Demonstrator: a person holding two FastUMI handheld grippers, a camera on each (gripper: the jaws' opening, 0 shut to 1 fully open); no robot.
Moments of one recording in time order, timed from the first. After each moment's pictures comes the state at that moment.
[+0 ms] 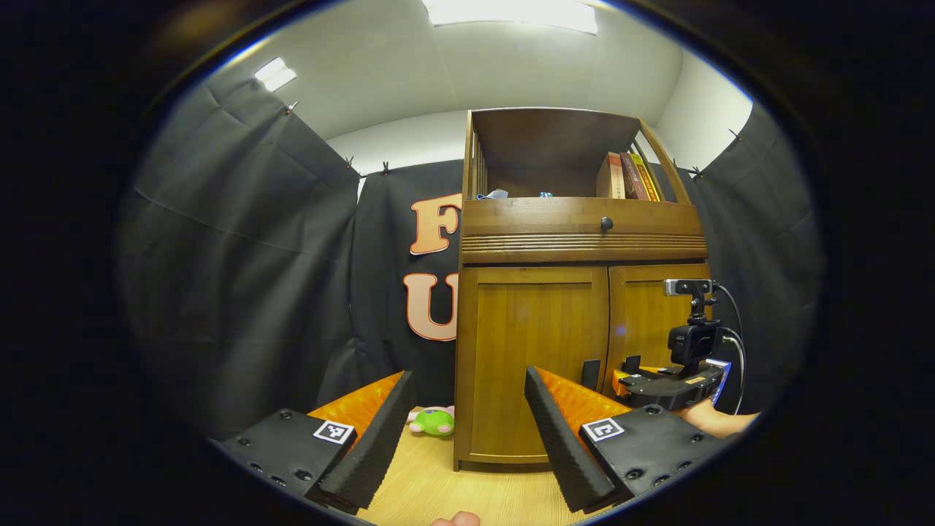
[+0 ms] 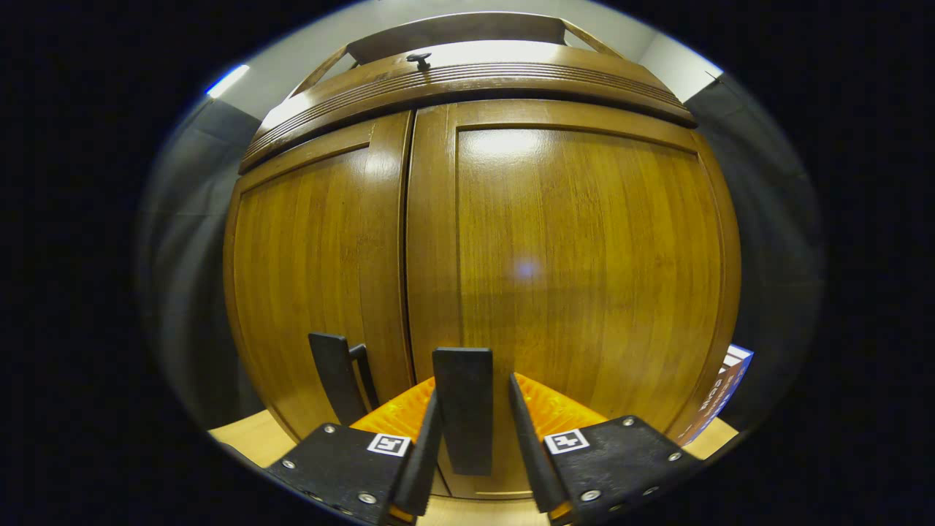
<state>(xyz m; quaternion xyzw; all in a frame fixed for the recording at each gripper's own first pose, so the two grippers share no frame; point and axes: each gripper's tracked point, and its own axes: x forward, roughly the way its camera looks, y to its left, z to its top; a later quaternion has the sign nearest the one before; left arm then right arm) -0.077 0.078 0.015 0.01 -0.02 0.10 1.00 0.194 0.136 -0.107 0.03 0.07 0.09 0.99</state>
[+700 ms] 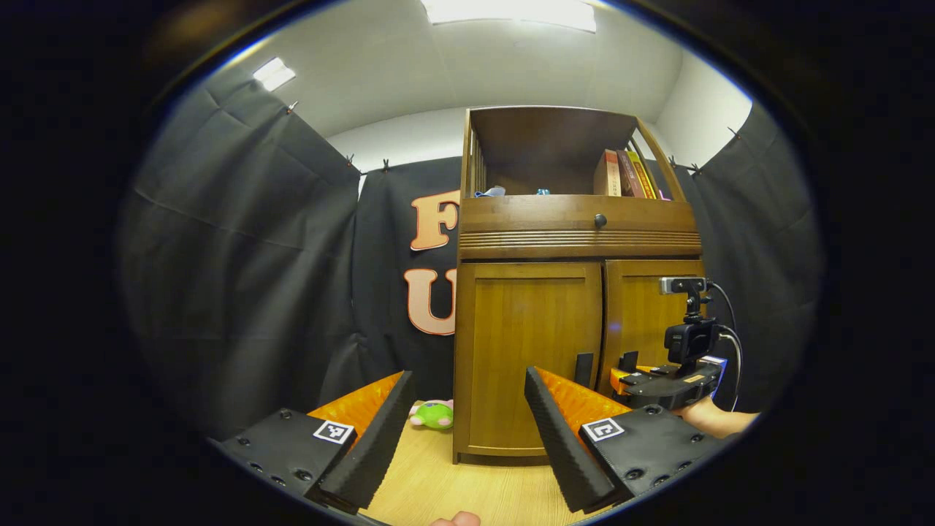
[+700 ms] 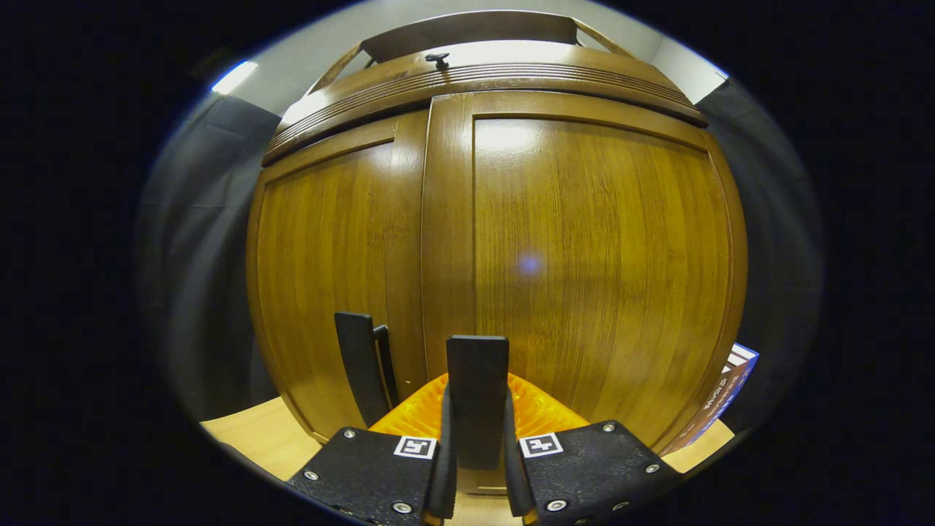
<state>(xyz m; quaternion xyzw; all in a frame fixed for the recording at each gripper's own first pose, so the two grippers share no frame) -0.095 0.065 0.011 0.01 -0.01 0.10 1.00 0.169 0.132 -0.112 0.01 0.07 0.12 0.99</state>
